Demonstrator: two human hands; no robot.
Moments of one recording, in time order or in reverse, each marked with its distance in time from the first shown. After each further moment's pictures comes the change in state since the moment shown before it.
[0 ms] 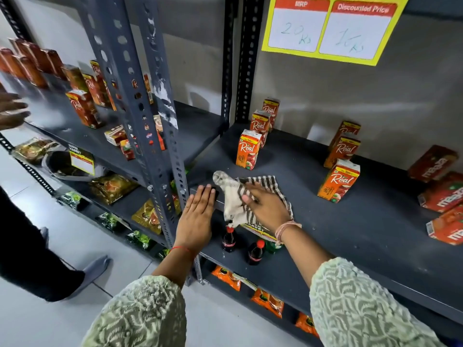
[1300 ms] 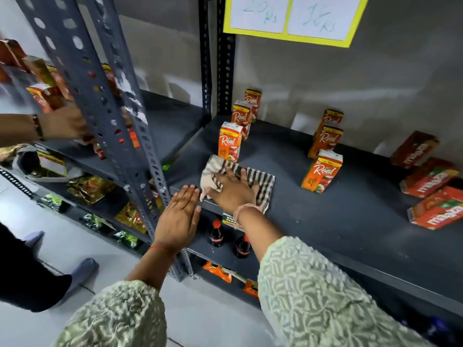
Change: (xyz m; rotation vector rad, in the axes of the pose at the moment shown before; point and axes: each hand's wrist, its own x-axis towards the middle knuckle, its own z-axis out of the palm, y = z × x) left_hand 0.003 -0.001 -0.006 -0.130 -0.022 0.060; right_hand 0.026 -0.028 0.014 -0.173 -0.104 0.203
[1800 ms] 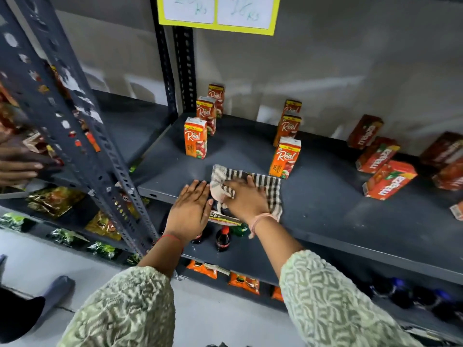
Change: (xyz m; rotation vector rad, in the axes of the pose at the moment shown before) left_hand 0.022 0.066 0.019 0.011 -0.092 0.141; right_hand -0.059 0.067 -0.017 0.008 0.212 0.091
